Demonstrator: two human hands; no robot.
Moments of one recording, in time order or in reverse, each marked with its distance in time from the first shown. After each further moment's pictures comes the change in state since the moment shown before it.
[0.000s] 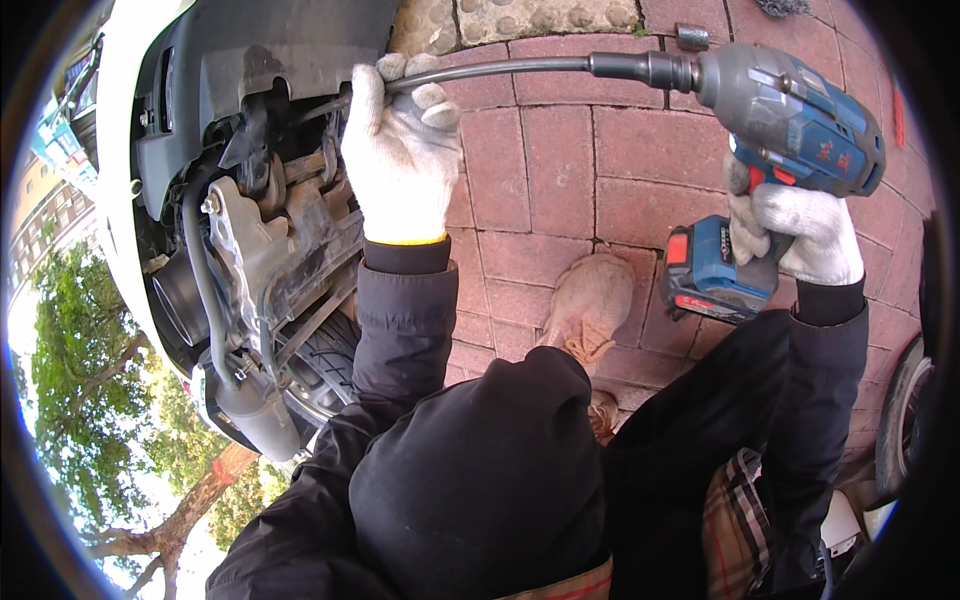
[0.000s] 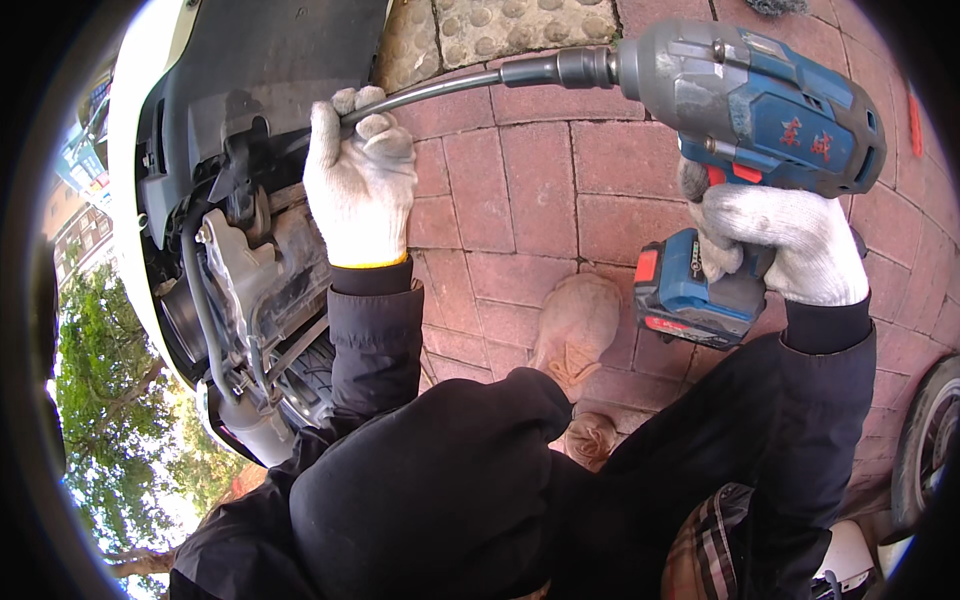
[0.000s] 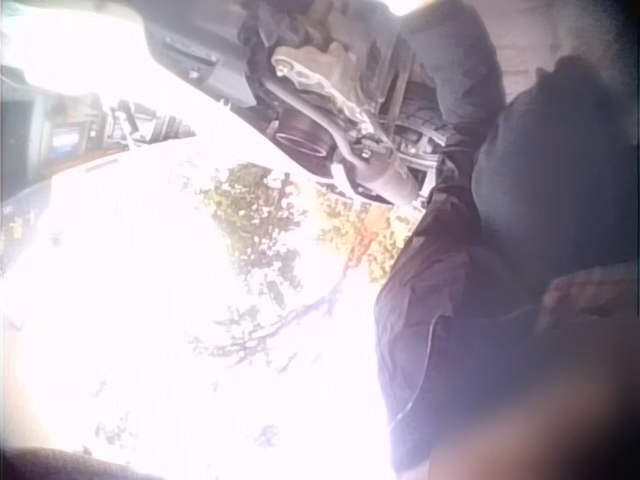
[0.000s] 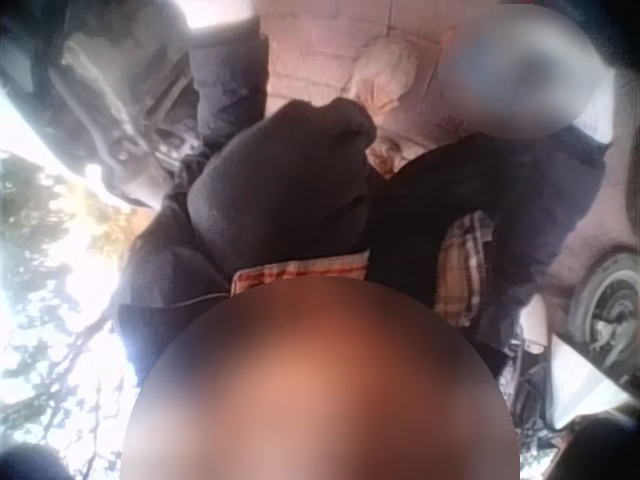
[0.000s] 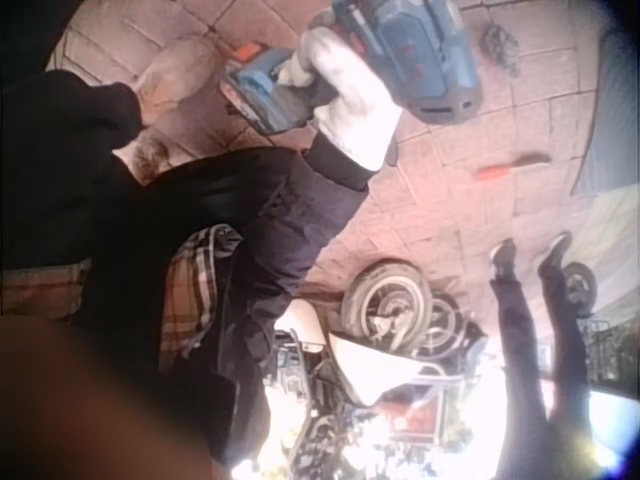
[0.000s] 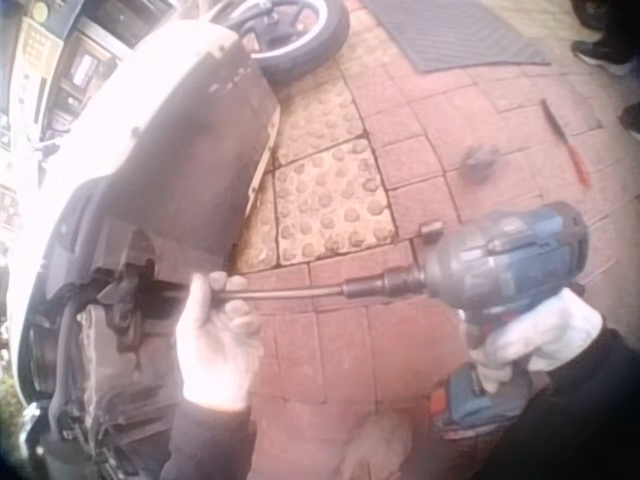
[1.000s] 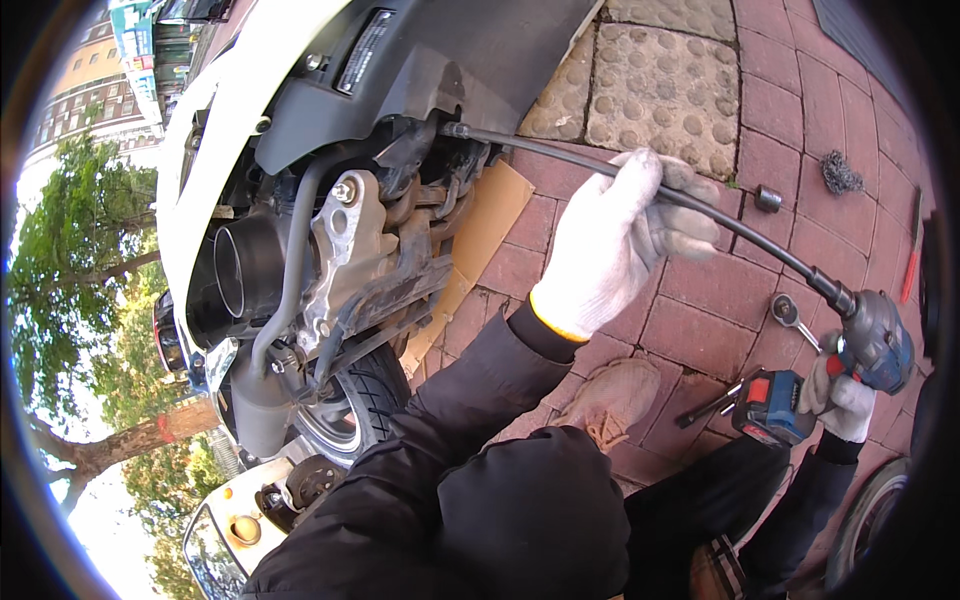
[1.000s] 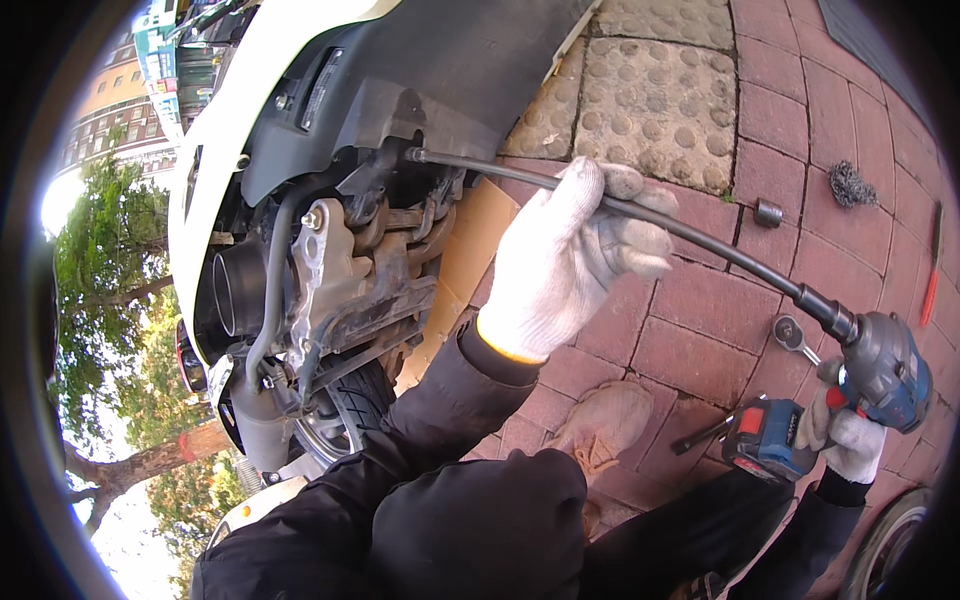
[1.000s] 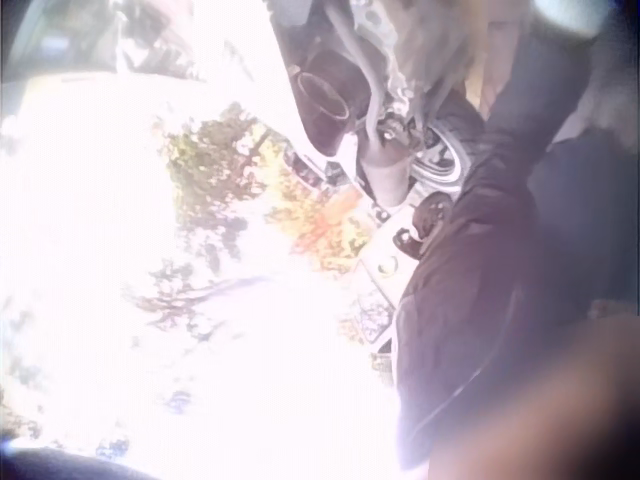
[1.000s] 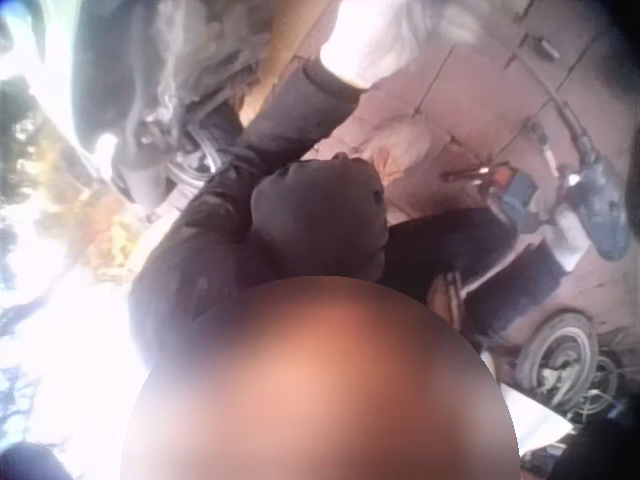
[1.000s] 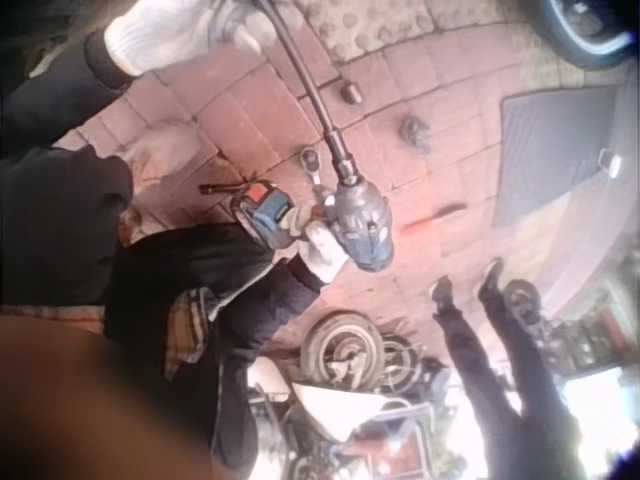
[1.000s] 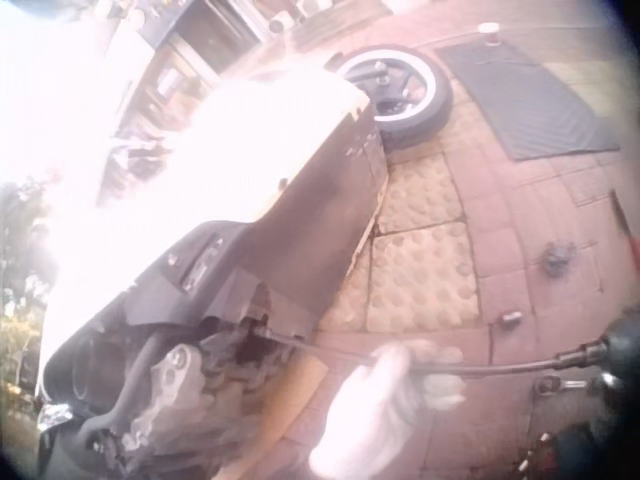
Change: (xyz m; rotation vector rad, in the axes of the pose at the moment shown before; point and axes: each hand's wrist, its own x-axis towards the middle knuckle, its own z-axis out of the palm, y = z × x) left_hand -0.003 -0.032 0.058 0.027 -0.133 -0.121; right_hand -0.053 -0.016 -0.074 -0.028 -0.019 -0.091
